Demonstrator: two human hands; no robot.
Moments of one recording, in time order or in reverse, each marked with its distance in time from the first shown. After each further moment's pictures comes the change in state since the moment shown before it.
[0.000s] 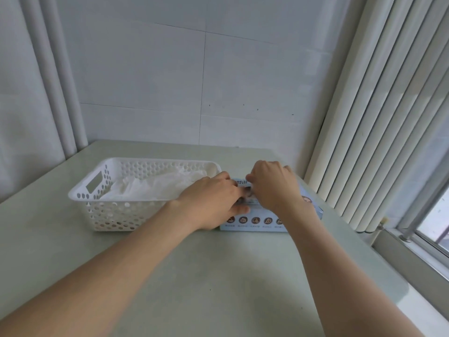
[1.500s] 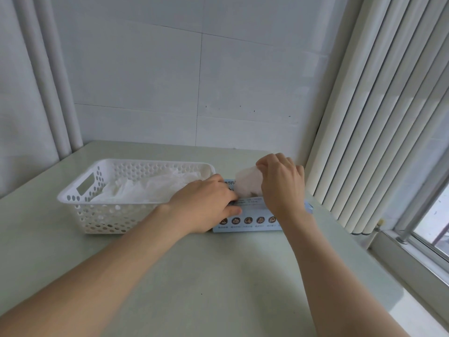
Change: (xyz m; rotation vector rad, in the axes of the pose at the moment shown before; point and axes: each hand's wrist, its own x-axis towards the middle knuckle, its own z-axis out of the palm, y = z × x) left_hand -0.002 -0.001 0.000 -0.034 0.024 -0.028; right_hand 0.003 0.031 0.026 0.220 0.453 0.043
